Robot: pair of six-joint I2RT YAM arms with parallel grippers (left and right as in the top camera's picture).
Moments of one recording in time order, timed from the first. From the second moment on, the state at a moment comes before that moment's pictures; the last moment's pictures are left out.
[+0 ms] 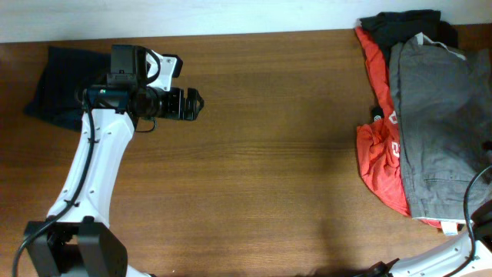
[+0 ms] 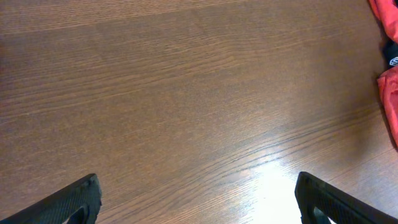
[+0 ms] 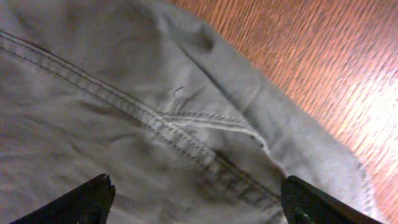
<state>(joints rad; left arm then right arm) -0.07 1.70 1.51 -0.82 0.36 0.06 -0.98 2.08 1.52 -0.66 -0.21 0.28</state>
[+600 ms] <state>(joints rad) -0.07 1.70 1.51 -0.82 0.36 0.06 -0.99 2.08 1.51 -0.63 -0.15 0.16</state>
